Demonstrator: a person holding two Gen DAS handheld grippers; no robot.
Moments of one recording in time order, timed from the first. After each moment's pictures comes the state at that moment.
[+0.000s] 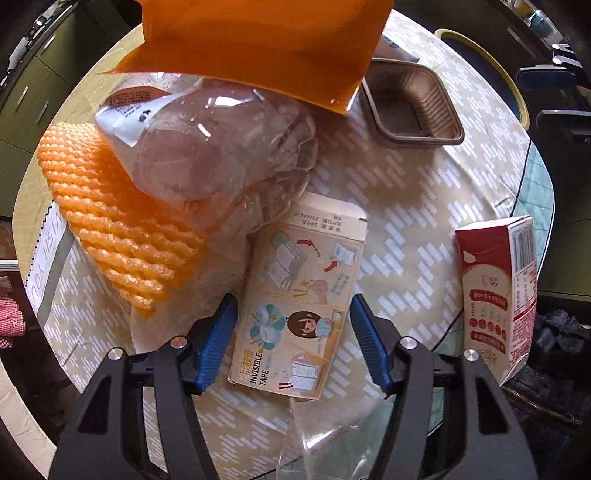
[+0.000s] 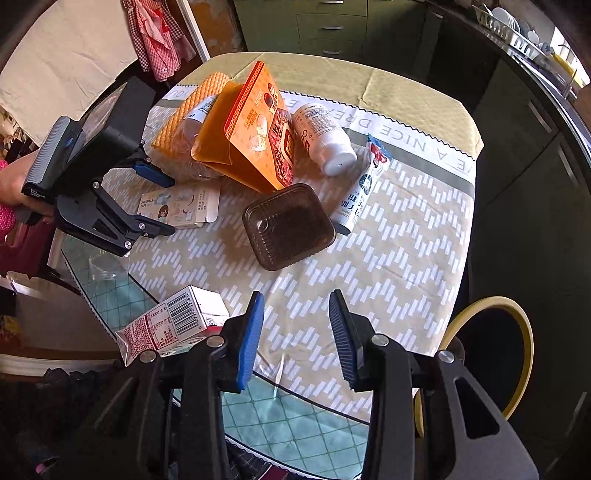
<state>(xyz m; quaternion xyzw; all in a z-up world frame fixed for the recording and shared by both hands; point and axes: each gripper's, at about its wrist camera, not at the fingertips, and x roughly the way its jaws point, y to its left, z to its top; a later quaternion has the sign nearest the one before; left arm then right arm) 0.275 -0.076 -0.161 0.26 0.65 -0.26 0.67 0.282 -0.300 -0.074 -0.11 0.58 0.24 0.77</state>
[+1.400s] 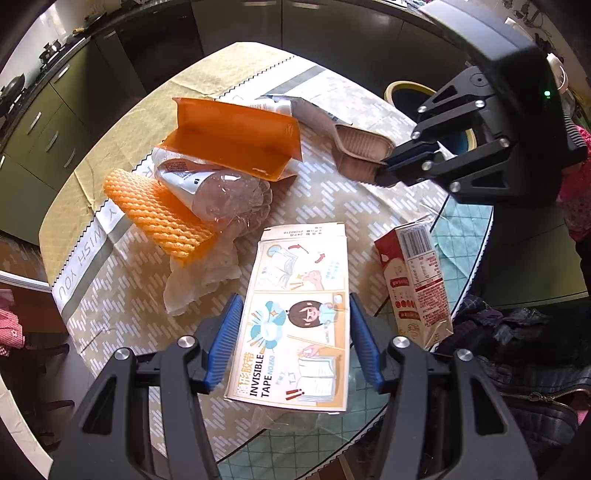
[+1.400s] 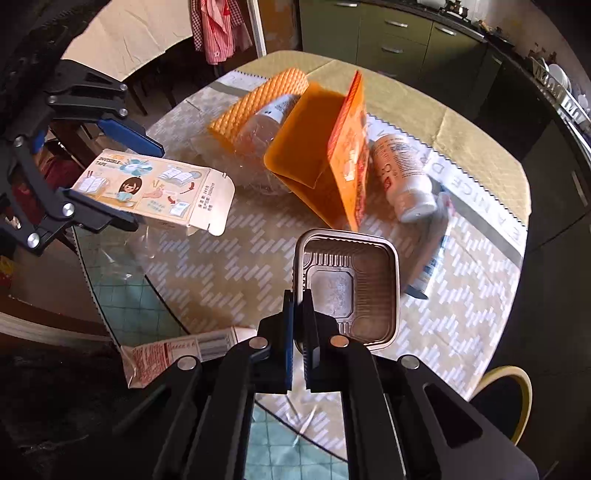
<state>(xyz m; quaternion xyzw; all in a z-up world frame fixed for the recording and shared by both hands) 0.239 -0.049 -0.064 0.22 0.57 -0.30 0.73 0.266 -0.247 -0.085 -0.18 0.53 0.31 0.77</state>
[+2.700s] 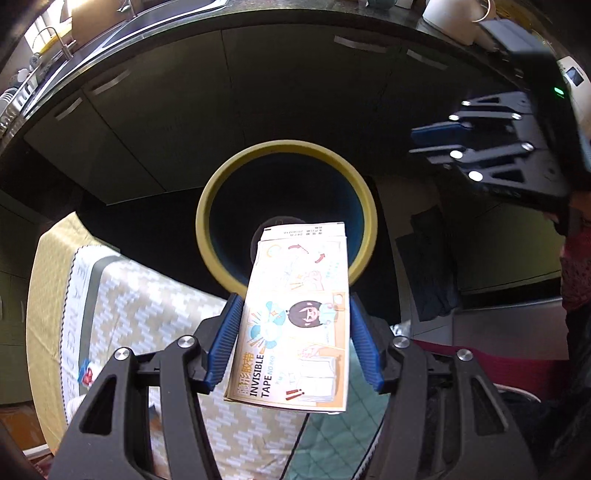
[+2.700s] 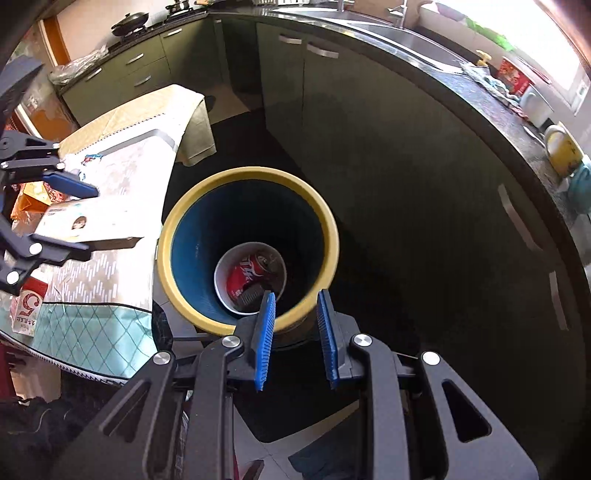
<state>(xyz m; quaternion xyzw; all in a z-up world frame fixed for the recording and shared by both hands) 0.242 -0.424 -0.080 0.34 0.50 -0.46 0.64 0.157 -0.622 -0.071 0.03 0.54 -0.05 0.84</state>
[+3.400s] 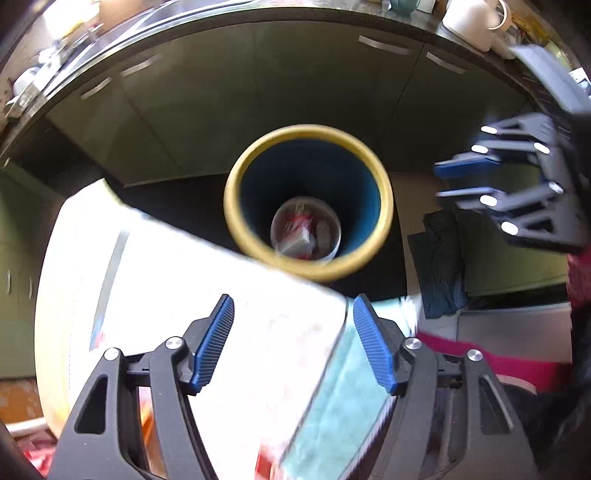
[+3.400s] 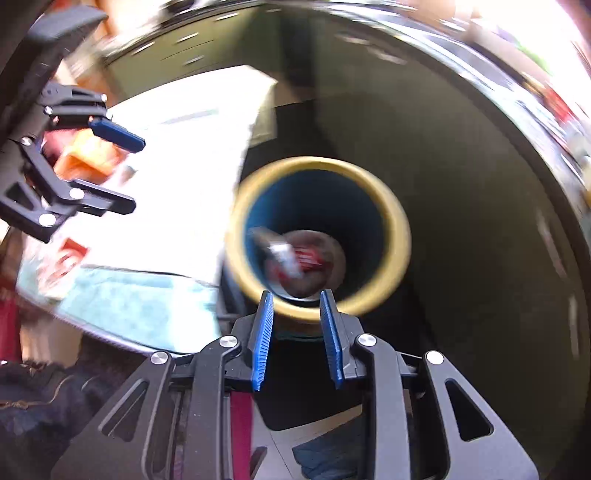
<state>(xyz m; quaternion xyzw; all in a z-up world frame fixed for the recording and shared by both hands) 0.233 -0.347 -0.054 0.34 0.51 -0.42 0.67 0.151 -0.548 -0.058 -0.01 0.56 0.07 0.83</state>
